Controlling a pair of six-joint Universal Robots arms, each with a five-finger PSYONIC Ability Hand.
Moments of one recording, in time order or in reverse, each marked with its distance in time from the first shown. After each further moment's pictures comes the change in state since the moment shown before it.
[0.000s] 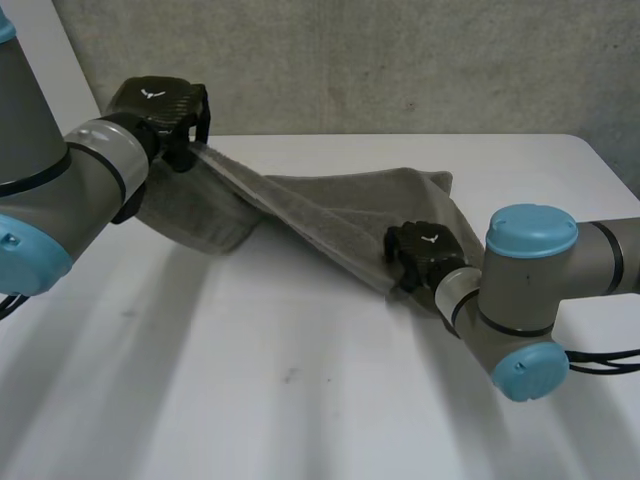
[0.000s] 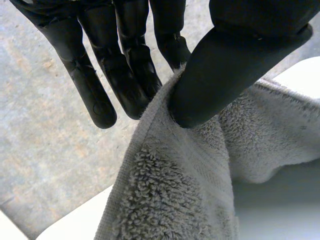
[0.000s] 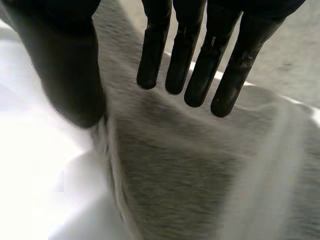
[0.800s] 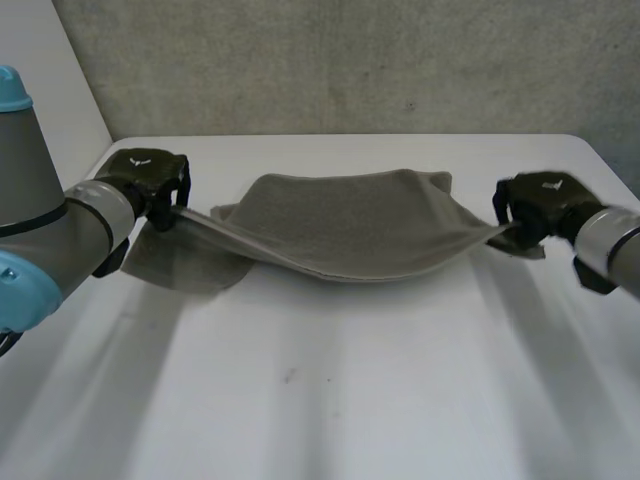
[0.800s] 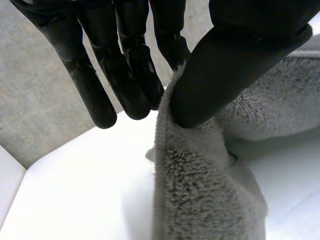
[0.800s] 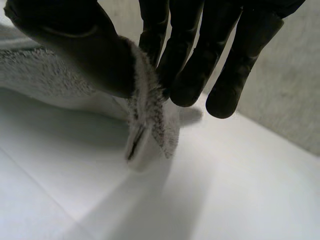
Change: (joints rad) left arm 0.078 -0.004 -0.187 -0.006 0.007 0.026; right arm -0.396 -0.314 0.044 0.295 -0.306 -0.223; left_hand 0.000 0.000 0.000 0.000 0.000; right_hand 0.571 0.570 0.570 0.586 0.580
